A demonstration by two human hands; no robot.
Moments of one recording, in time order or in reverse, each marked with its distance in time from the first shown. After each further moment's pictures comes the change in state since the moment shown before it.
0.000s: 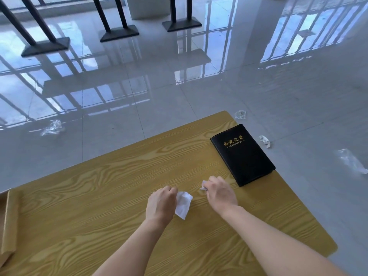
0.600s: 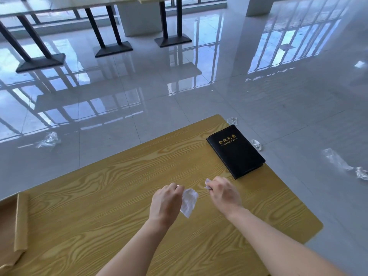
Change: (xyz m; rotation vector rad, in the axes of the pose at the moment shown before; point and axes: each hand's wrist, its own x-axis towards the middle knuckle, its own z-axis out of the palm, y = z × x) left_hand -0.042 0.008 -0.027 0.014 0.133 0.171; right_hand -0.053 -0.019 -0.029 0.121 0.159 0.081
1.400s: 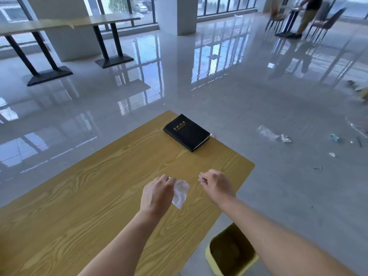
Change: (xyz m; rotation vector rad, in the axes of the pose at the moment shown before) left_hand -0.100 0.055 -0.037 0.034 0.064 0.348; right_hand -0.170 -0.014 -0.054 0.021 0.188 0.283
